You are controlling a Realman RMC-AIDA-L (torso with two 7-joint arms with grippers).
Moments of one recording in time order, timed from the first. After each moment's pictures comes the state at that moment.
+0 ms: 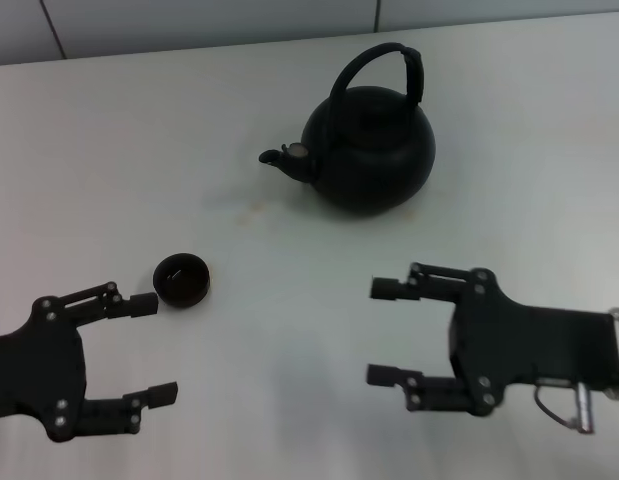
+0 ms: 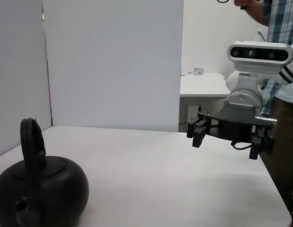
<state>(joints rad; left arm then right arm) -0.27 -2.06 0.86 0.83 1.87 1.86 -1.06 0.18 2.07 -1.20 -0.62 -1.43 -1.74 0.79</state>
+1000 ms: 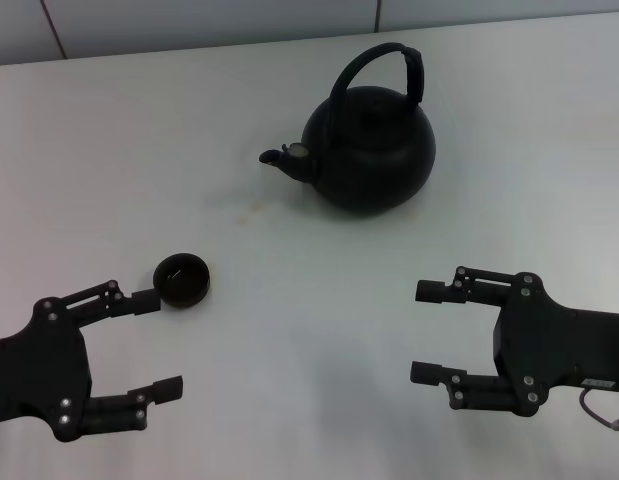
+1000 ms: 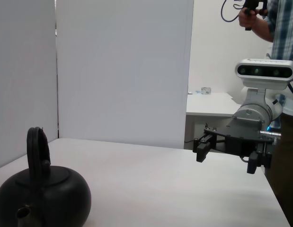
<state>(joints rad) -0.26 -2.06 0.85 0.77 1.84 1.85 -1.05 0.13 2.08 -1.05 -0.71 -1.57 -1.78 0.89</state>
